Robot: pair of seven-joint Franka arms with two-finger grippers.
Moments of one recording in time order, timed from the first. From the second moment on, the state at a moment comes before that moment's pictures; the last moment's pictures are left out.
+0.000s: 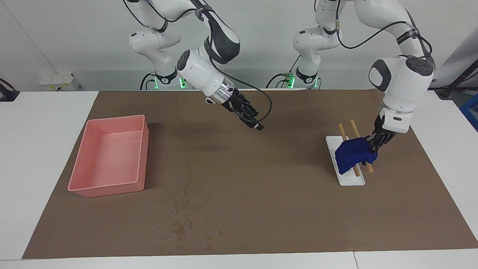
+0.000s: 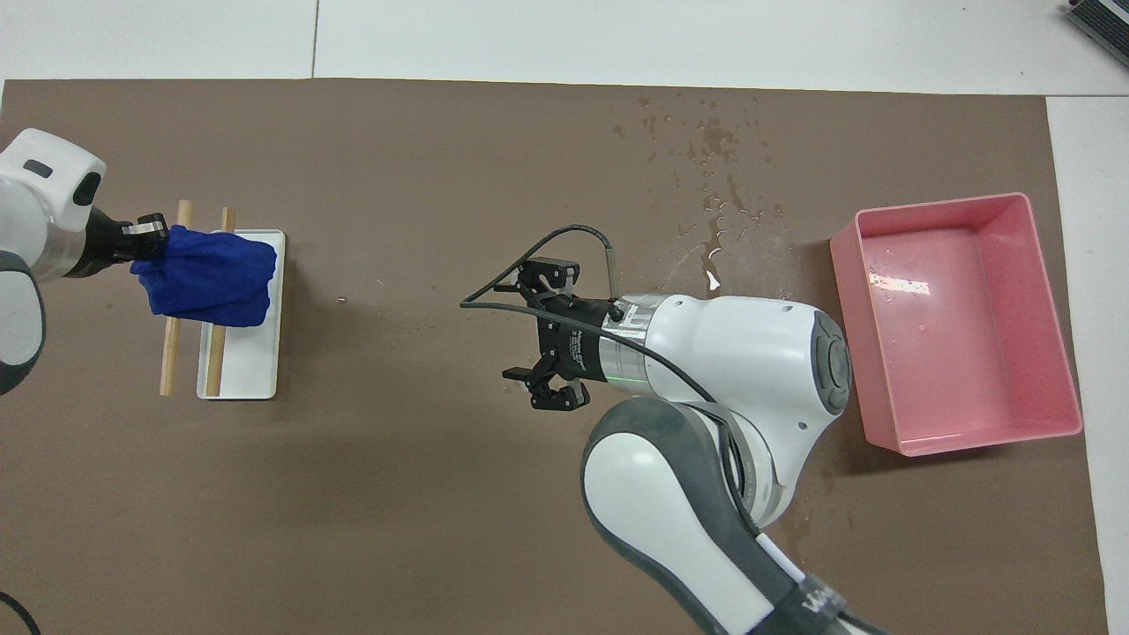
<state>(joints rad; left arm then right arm) 0.10 0.11 -0.07 -1.92 0.06 2.23 -0.26 0.48 0.13 0.13 -1.97 0.96 2.54 1.27</state>
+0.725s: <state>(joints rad) 0.06 0.10 -0.08 -1.96 0.14 2.26 -0.33 0.48 0.13 0.13 -1.97 0.96 2.54 1.27</state>
